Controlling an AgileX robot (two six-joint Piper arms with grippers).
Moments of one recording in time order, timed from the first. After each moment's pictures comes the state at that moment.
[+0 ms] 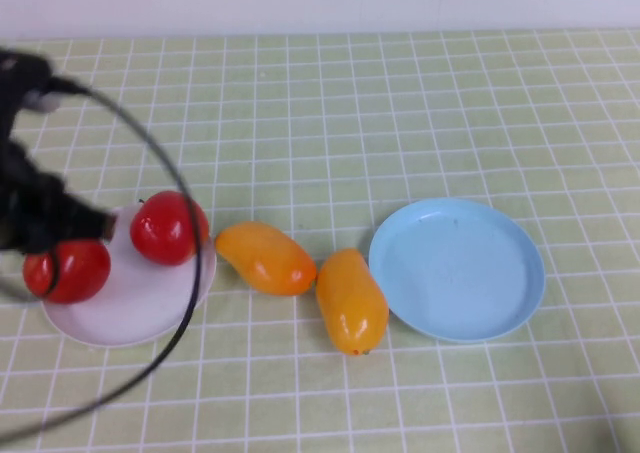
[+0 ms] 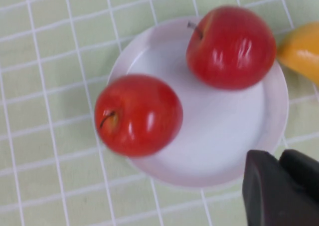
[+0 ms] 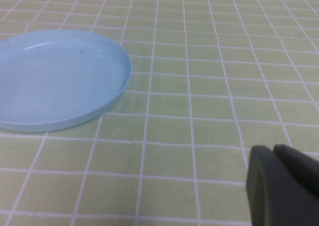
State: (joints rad) right arm 0.07 -0.01 0.03 0.12 0.35 -0.14; left arm -0.35 1.20 -1.07 0.19 0.90 -0.14
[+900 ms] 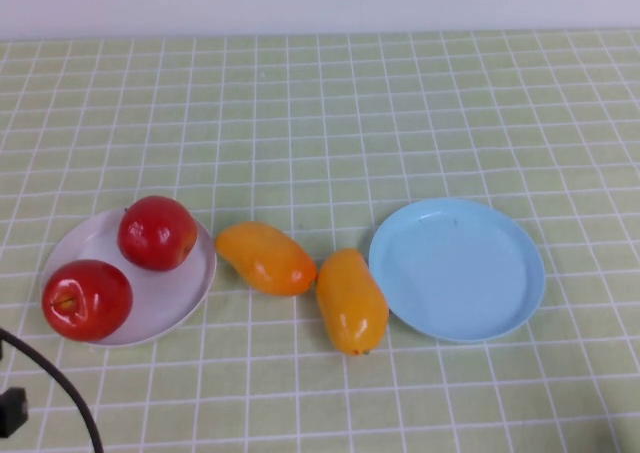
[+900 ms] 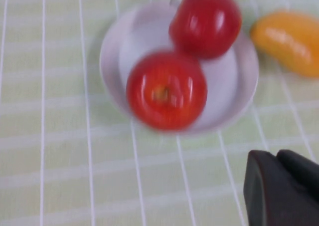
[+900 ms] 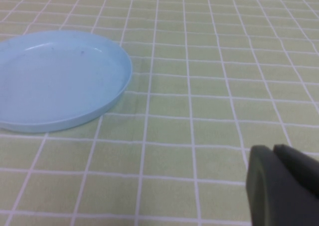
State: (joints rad) right arm 0.07 -0.01 0.03 0.12 0.35 -0.14; left arm -0.35 0.56 -0.57 0.15 0.77 -0.27
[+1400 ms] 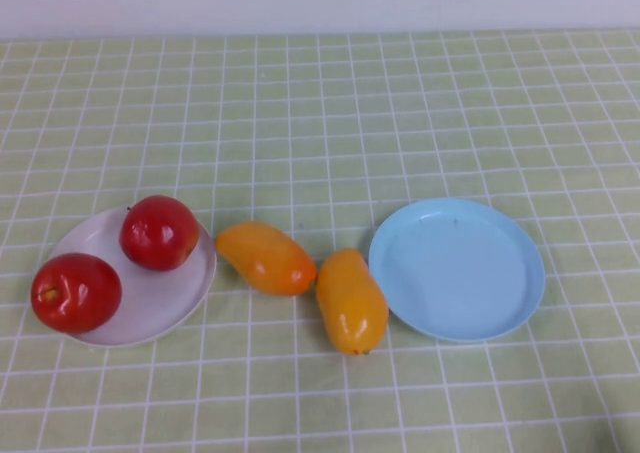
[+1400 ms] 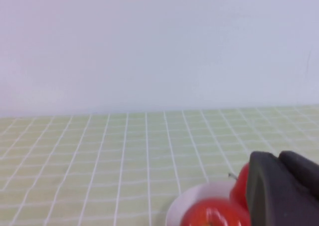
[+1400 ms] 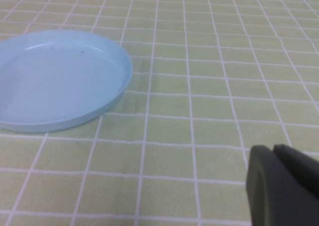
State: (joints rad) right arm 0.07 -0.01 0.03 0.12 0.35 -0.14; left arm -0.06 0.01 -0.08 -0.02 0.09 0.06
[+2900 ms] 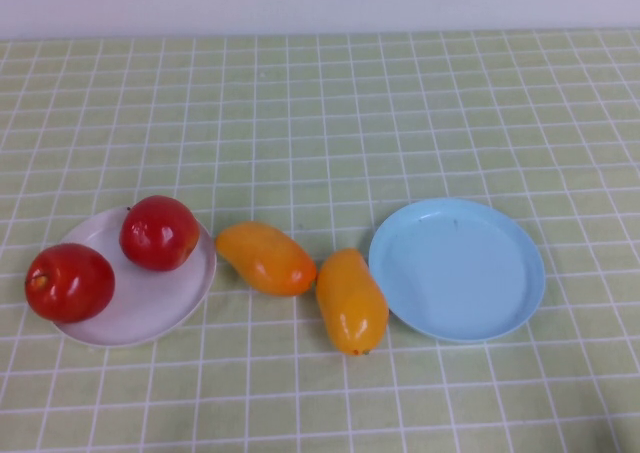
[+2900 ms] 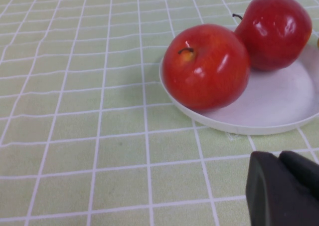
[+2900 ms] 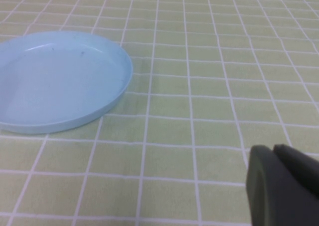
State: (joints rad) right arm 0.07 -0.01 0.03 0.12 0.35 -0.14; left arm -0.06 -0.01 0.02 -0.01 0.37 0.06
